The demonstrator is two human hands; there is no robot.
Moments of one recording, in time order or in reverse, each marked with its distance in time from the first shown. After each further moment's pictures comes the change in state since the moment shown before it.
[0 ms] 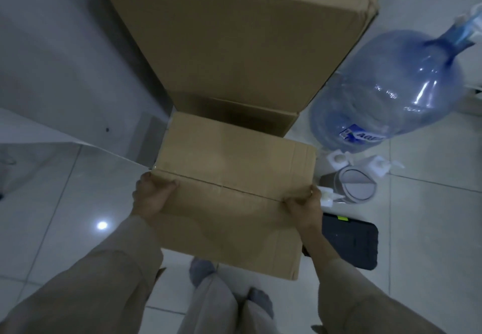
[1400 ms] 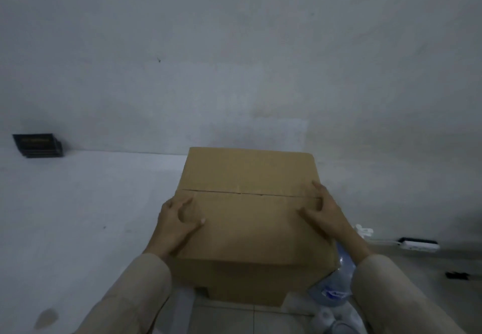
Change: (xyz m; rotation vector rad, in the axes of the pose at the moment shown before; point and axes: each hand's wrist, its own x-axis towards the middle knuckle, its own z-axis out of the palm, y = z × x) left_hand -0.210 0.369 -0.341 -0.001 0.032 0.747; right_hand -0.183 -0.466 -0.235 -0.122 0.002 -0.688
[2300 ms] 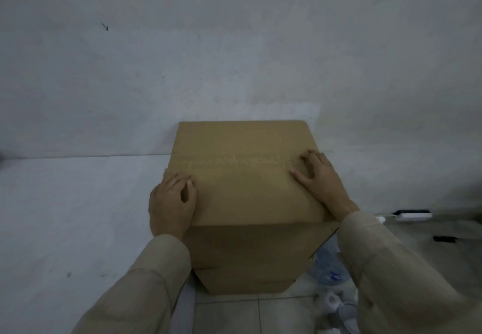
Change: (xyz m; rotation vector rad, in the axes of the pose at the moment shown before) left_hand 0.150 0.004 0.023 0.310 0.328 0.376; right_hand 0.154 -0.011 0.042 -0.352 0.167 -0.067
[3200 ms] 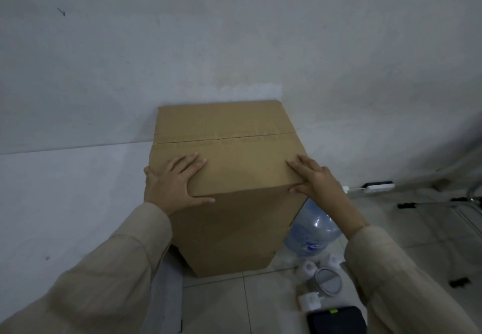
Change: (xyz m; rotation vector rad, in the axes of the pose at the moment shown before) left_hand -0.018 0.035 -0.004 0.386 -0.596 0.301; right_hand -0.106 0.038 -0.047 -0.229 -0.134 -0.041
